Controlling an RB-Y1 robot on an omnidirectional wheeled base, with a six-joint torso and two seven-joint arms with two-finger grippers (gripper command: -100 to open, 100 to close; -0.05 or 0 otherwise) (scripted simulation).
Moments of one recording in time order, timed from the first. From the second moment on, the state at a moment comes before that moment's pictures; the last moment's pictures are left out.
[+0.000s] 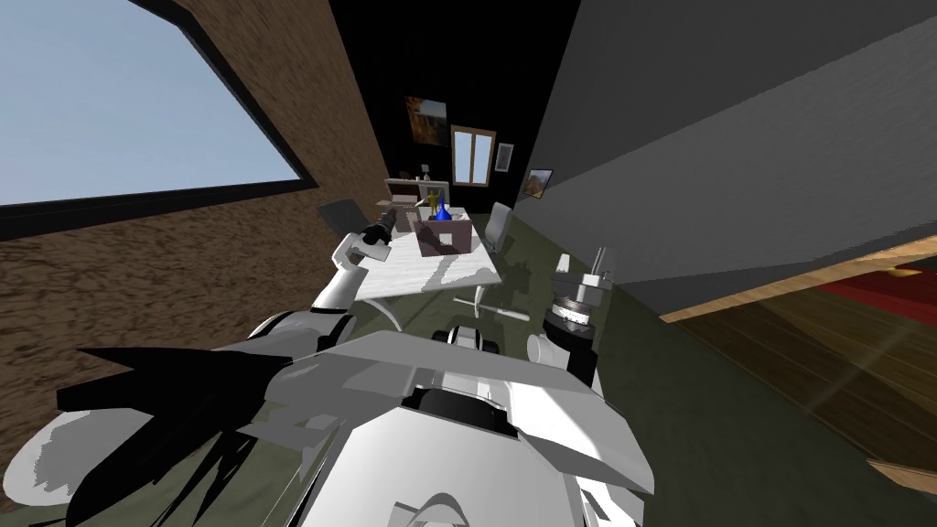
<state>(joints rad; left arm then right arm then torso) -0.30 0.63 0.20 -1.60 -0.15 0.48 0.01 0.48 0.04 0.07 -2.32 0.03 -0.49 -0.08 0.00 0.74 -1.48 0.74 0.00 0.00</state>
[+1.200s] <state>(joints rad) -0.42 0.61 0.10 -1.47 -0.10 0.55 0.04 0.48 0.04 0.07 -2.32 0.03 -0.49 -0.08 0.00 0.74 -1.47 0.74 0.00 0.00</state>
